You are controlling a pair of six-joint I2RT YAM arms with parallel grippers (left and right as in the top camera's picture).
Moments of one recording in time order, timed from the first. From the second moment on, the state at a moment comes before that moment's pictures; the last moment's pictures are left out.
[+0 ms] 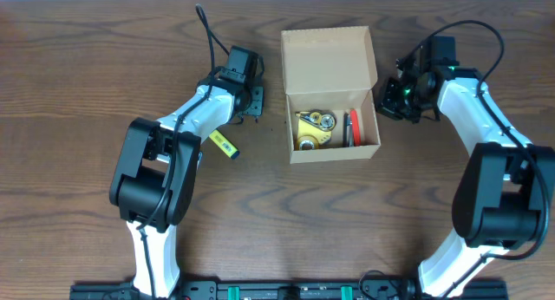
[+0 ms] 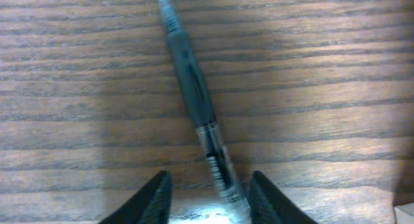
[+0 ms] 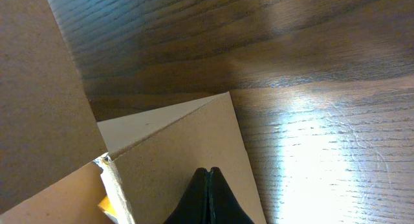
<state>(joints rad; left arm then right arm) -0.36 2.09 1.37 -0.39 0.00 -0.23 -0.05 1.91 1.34 -0.72 -0.44 0.33</state>
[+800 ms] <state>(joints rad) -0.36 2.09 1.38 -0.43 -0.06 -0.11 -0.05 1.91 1.34 -0.72 -0.44 0.33</state>
